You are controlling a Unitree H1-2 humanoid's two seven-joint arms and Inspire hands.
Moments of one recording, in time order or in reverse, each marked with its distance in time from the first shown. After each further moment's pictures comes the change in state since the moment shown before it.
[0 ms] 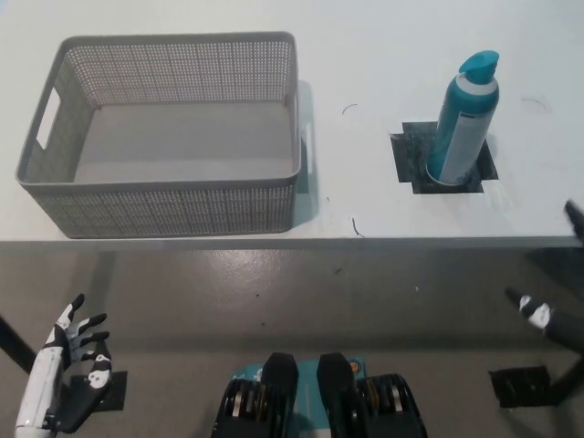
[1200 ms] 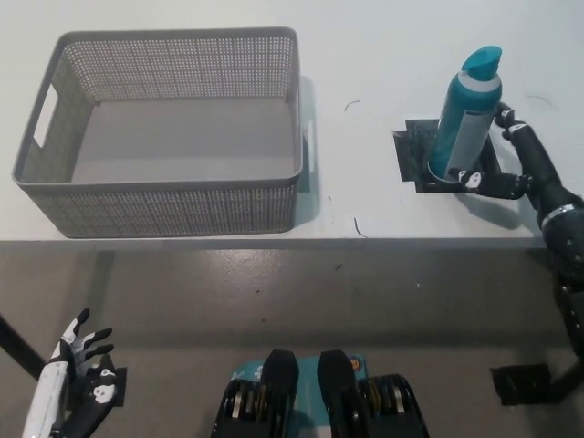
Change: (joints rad) left_arm 0.026 -0.021 0.002 0.012 0.010 -0.031 0.000; right_arm -0.628 -0.011 0.138 0.774 -0.019 0.169 0.053
